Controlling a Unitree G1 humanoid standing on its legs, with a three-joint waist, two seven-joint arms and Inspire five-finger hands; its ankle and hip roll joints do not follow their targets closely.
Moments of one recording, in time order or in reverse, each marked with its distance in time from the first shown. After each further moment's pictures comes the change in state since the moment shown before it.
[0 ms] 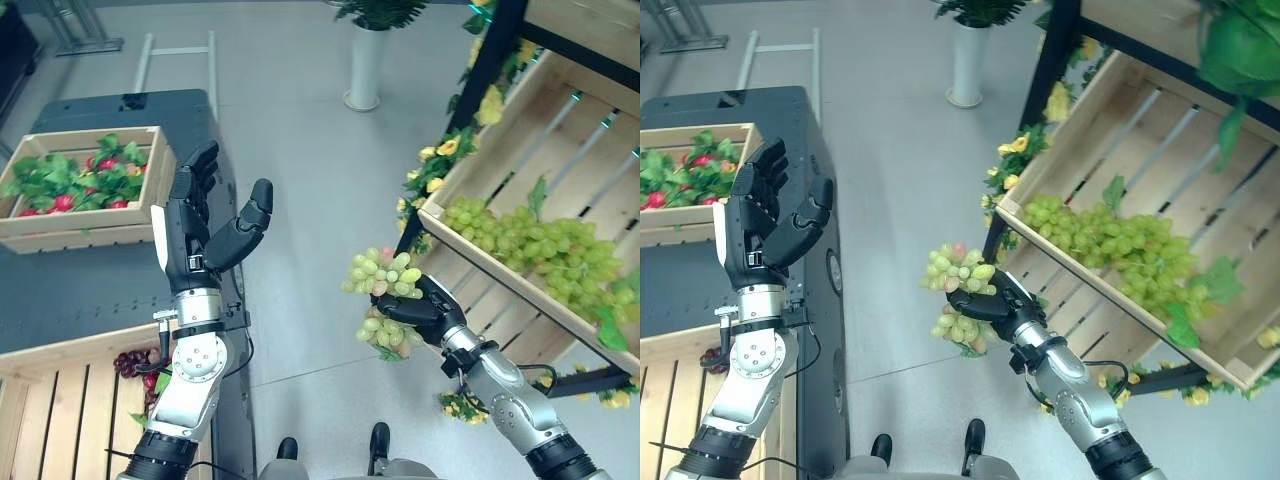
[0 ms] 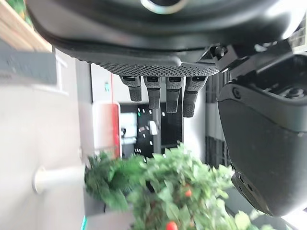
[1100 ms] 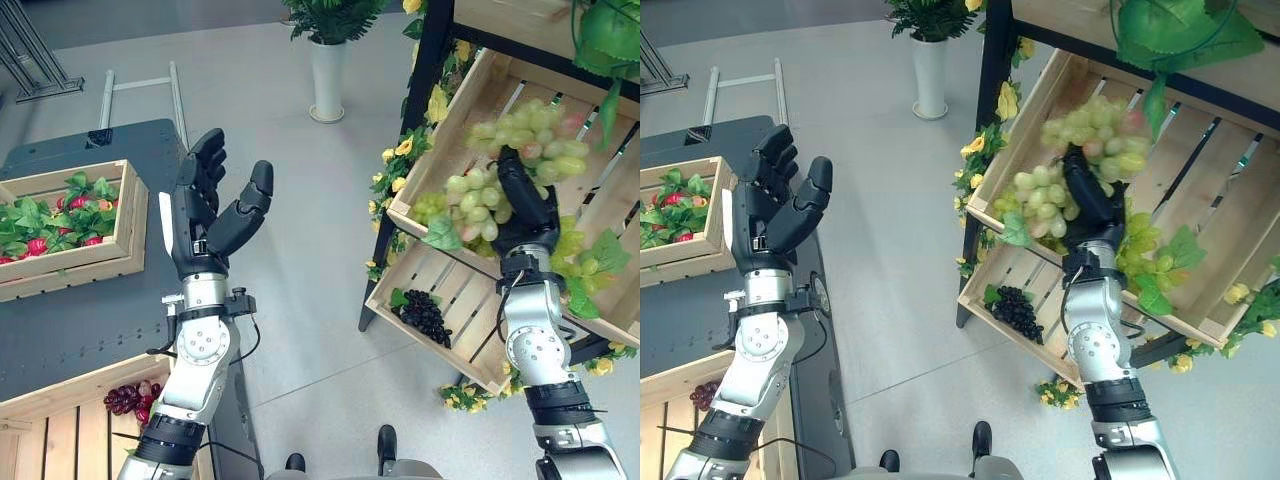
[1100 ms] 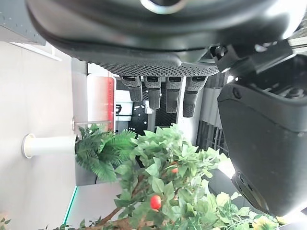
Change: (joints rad) left arm -0.085 -0.012 -0.006 0.021 -0.095 0.042 -0.040; right arm -0.288 0.041 -0.333 0.063 0.181 -0.242 -0.576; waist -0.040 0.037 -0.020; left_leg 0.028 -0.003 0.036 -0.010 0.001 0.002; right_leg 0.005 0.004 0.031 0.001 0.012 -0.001
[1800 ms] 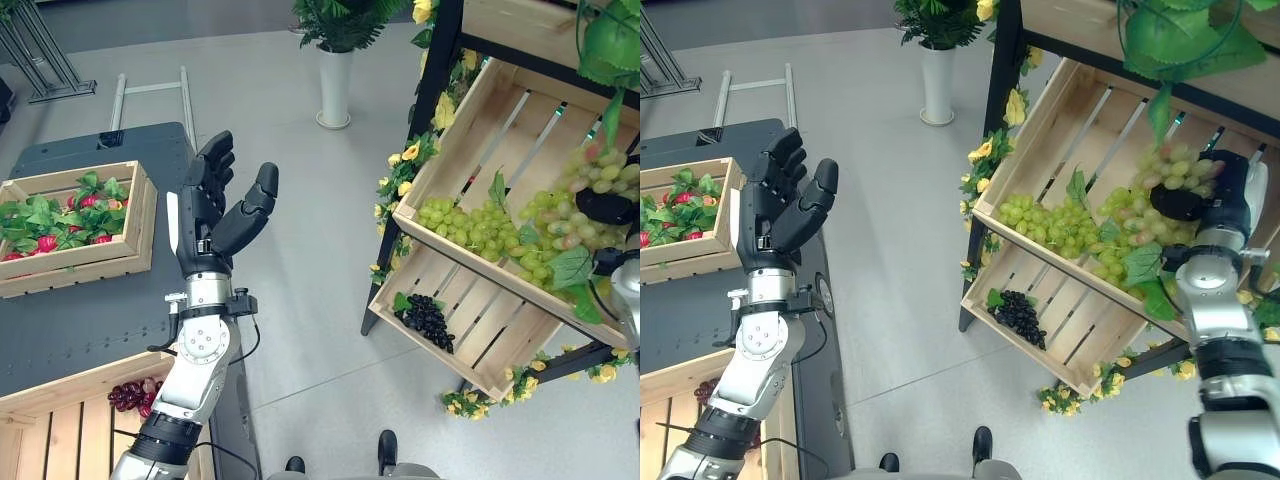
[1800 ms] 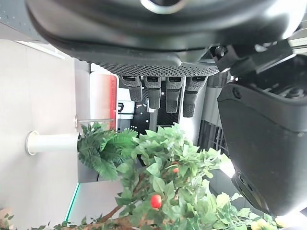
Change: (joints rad) left arm -0.013 0.053 -0.041 0.003 -0.055 0.024 0.000; right arm -0.197 -0.529 0.160 0.561 -0.873 0.228 -0.046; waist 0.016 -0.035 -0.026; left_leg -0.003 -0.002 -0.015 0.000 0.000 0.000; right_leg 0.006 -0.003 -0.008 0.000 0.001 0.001
